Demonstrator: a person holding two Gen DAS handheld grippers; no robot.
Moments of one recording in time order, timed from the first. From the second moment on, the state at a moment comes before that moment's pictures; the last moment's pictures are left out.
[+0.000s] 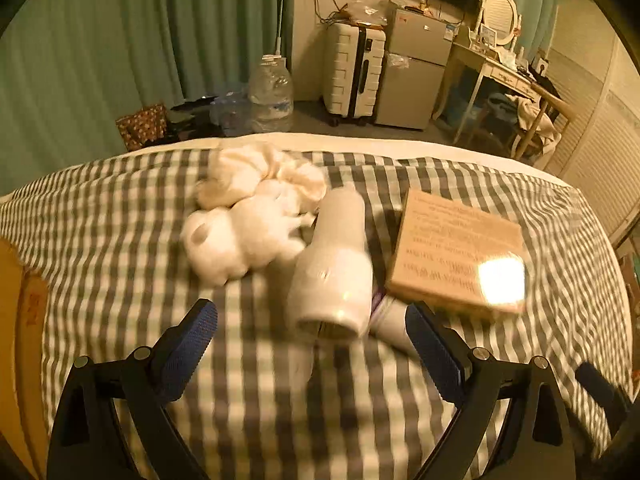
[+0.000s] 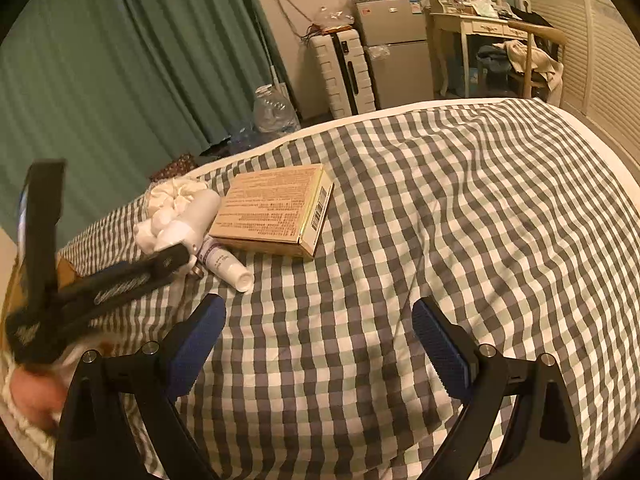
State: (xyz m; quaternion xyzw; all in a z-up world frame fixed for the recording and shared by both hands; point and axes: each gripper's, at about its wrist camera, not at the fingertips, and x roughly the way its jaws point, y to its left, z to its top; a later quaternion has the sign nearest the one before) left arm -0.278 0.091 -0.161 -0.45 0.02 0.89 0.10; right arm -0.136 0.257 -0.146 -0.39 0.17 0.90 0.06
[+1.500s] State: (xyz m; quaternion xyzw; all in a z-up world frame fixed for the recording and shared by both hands) left arm -0.185 -0.024 -0.185 -0.48 -0.02 0.88 0.04; right arm -0.216 0.170 -0.188 -0.44 0.00 0.89 -0.07
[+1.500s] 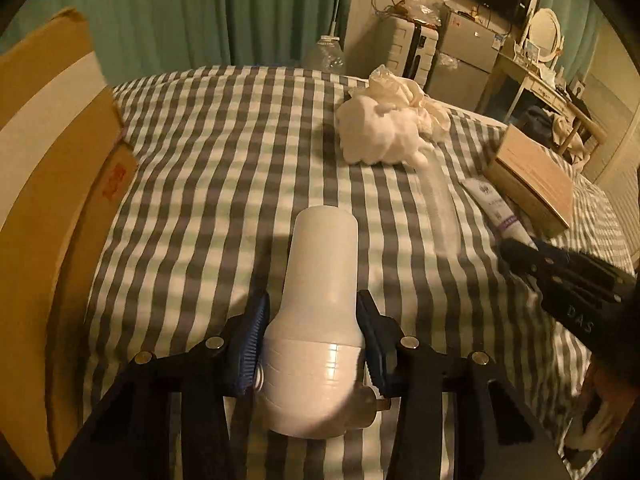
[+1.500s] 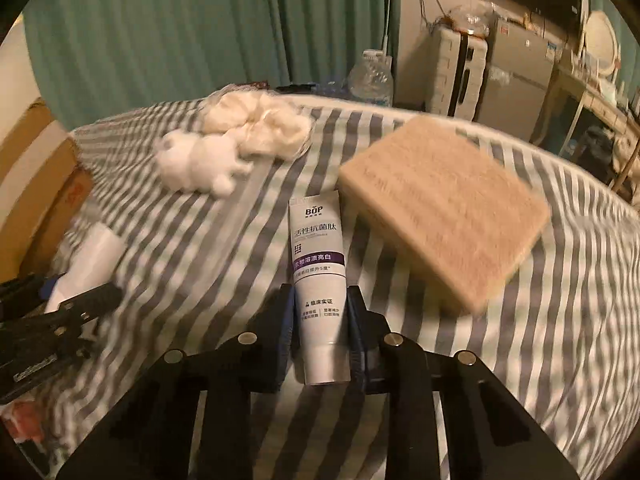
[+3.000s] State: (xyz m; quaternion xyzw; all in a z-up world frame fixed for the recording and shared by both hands) left arm -0.112 -0.238 0.007 -0.38 -0.09 0.92 -0.03; right arm -0.082 -0.084 0.017 -0.29 -0.07 0.93 -0.21
